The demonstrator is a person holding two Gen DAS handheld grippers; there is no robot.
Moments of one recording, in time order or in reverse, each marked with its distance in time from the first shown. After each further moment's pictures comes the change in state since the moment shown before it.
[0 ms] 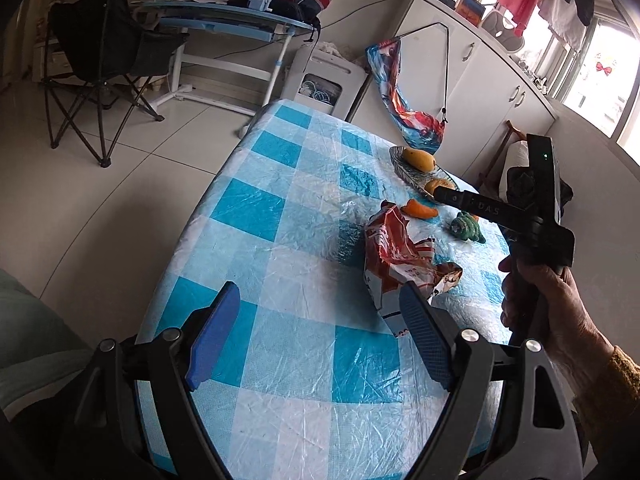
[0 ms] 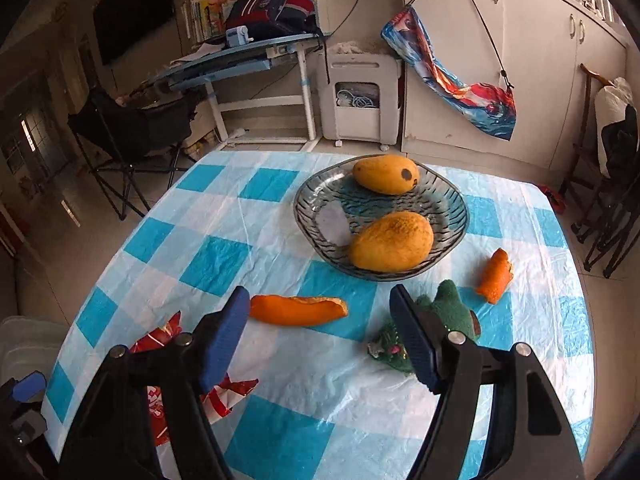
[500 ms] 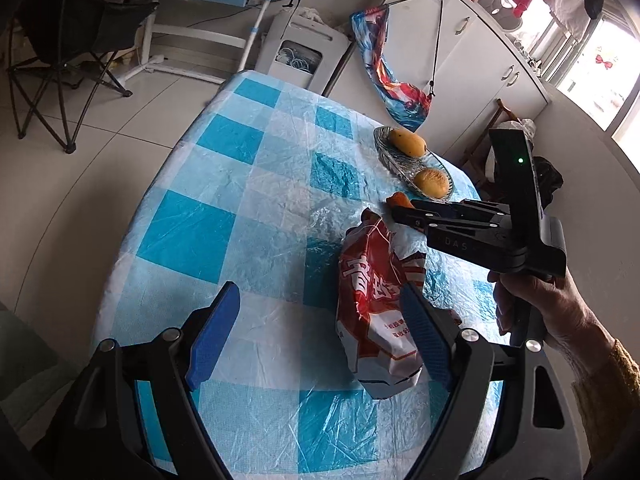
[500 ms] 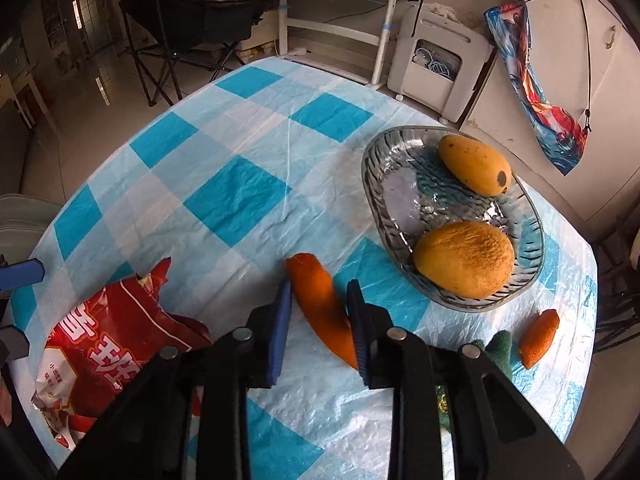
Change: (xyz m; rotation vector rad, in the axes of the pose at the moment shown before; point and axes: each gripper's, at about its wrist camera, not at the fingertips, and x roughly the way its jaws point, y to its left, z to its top) left arm 0.068 -0.020 0.043 0.010 0.147 -0.085; right arm 0.042 0.015 0.005 -0.269 0.218 0.052
